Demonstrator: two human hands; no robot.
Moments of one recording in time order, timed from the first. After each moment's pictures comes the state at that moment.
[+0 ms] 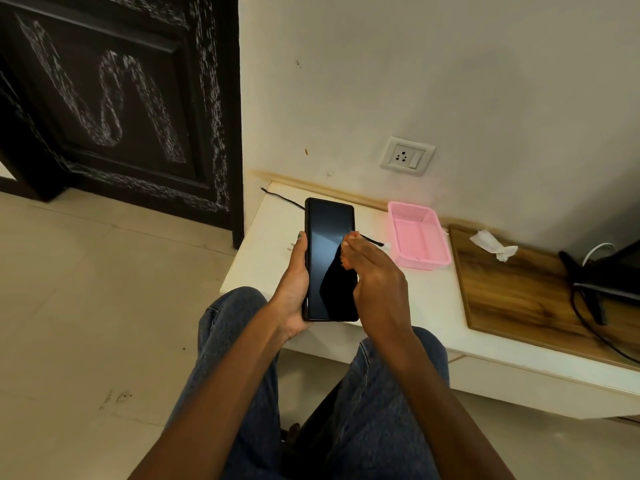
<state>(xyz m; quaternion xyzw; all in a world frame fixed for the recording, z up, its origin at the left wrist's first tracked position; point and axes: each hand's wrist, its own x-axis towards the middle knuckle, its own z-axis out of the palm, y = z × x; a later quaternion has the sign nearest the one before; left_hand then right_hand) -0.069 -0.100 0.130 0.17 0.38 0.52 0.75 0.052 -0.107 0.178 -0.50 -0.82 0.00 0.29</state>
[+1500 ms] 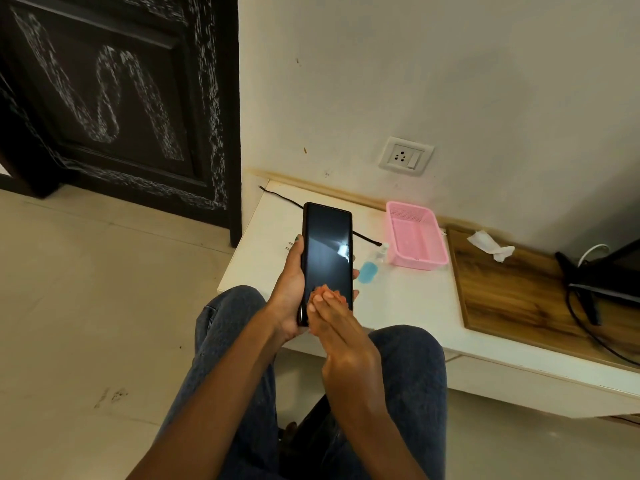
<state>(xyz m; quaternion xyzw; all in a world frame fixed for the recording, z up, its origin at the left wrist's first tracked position) -0.073 -0.106 0.133 0.14 0.37 0.49 0.78 0.036 -0.189 0.140 -0.50 -0.81 0.06 0.29</state>
